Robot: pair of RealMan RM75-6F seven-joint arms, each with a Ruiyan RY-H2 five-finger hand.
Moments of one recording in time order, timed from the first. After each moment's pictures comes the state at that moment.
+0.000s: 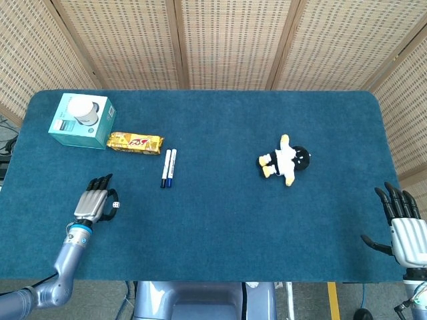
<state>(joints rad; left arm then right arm) -0.48 -1.55 -0.12 -1.35 1.02 0.98 0.31 0.08 -1.14 0.08 -1.51 -1.52 1.52 0.10</state>
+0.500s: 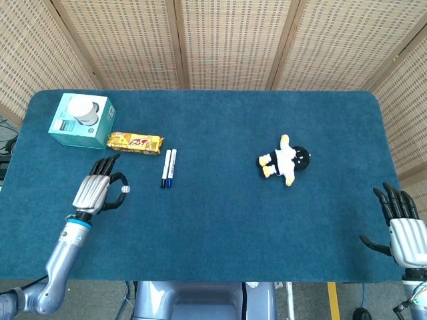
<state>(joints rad) -0.47 -1.37 -0.21 -1.70 1.21 1.15 0.23 0.08 -1.14 0.08 -1.51 -1.53 1.52 0.09</state>
